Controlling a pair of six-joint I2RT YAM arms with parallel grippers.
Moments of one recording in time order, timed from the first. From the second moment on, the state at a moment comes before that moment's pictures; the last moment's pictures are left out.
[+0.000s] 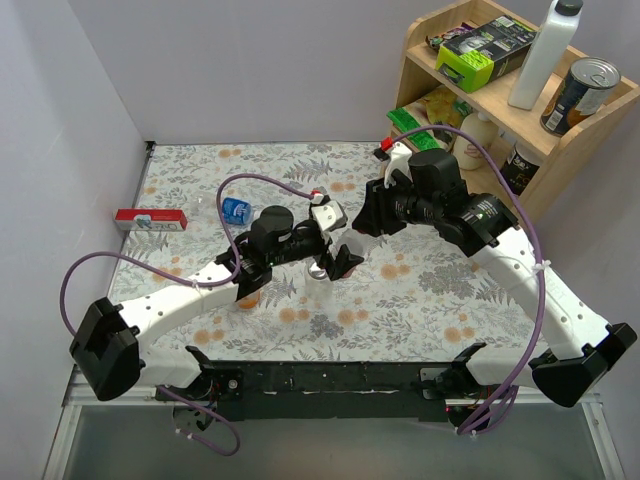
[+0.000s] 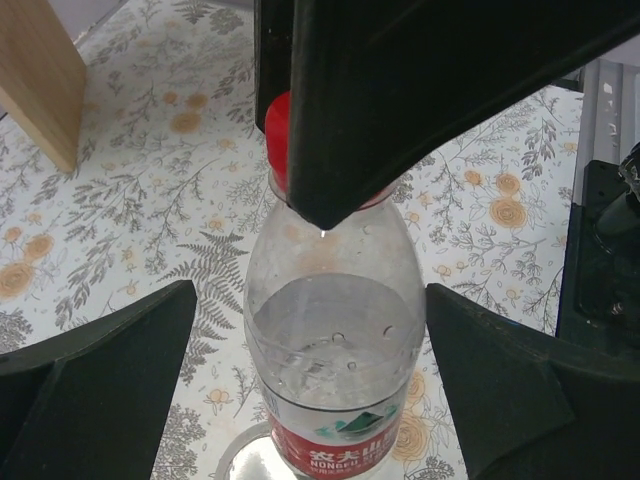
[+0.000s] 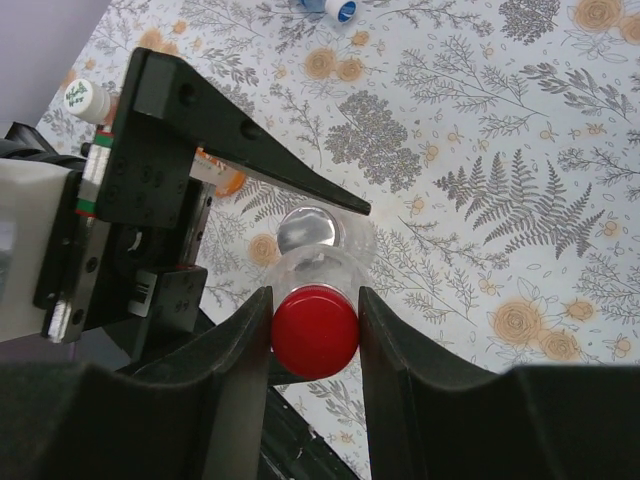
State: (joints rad) left arm -0.83 1.27 0.89 0.21 0.35 0.08; right arm 0.67 1.24 1.45 -0.78 -0.25 0.26
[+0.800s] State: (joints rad) left arm -0.81 1.30 0.89 0.25 0.49 -0.03; right arm 0.65 1.22 1.42 -0.74 -0.37 0.25
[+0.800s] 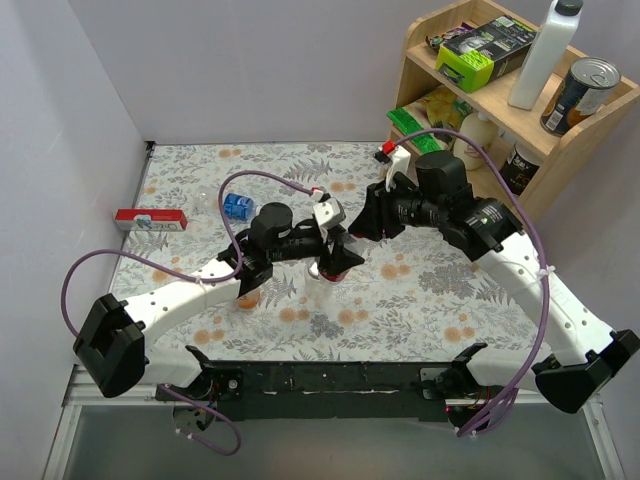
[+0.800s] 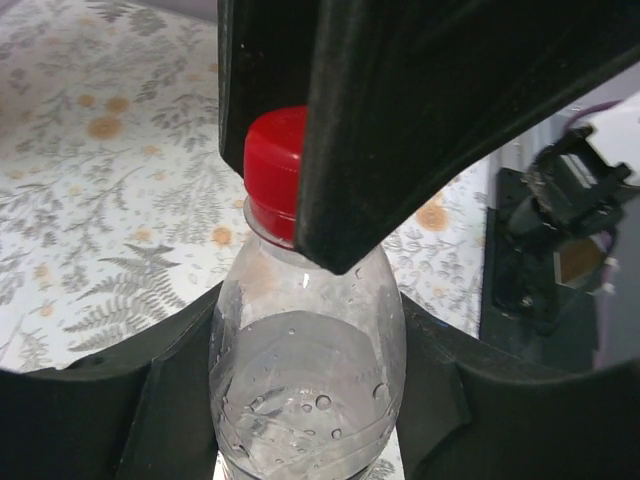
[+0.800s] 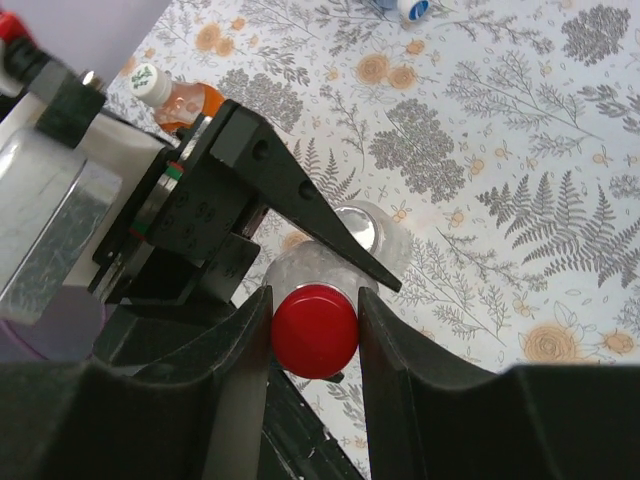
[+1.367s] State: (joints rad) left arm -0.69 1.35 0.94 0.29 1.04 -0.17; right arm 0.64 1.11 1.31 -0.59 -0.64 0.01
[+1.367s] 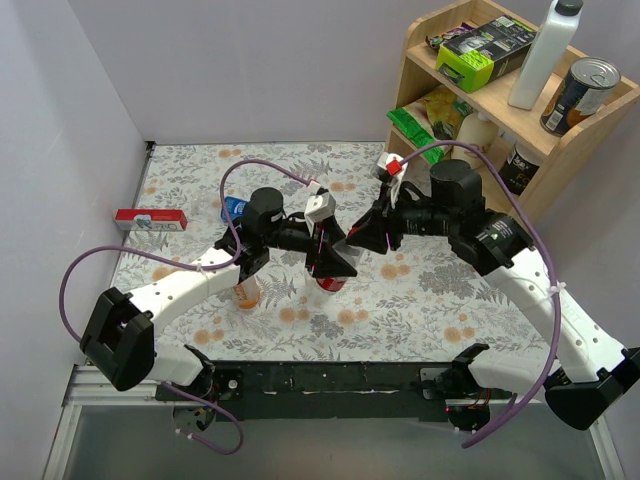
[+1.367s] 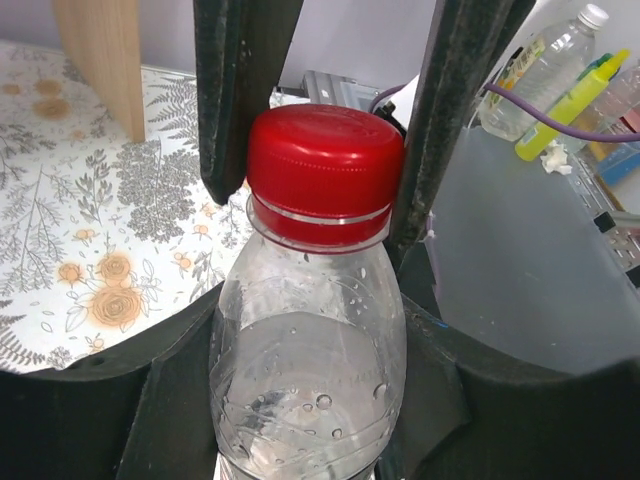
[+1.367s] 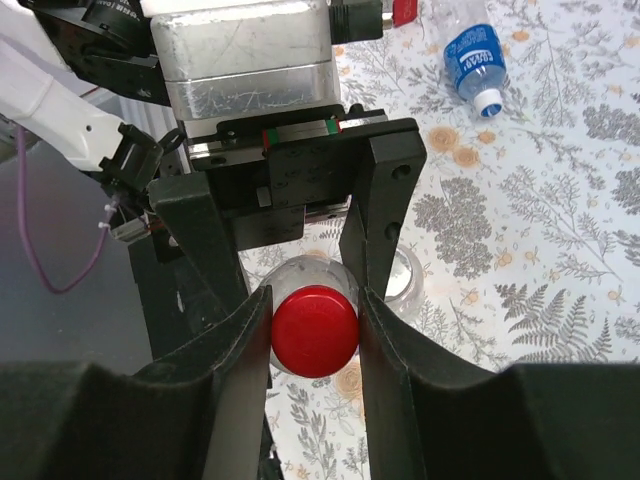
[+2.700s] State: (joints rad) left arm -0.84 1.35 0.94 0.18 0.18 -0.20; right arm 0.92 1.15 1.31 -0.54 0.36 0.47
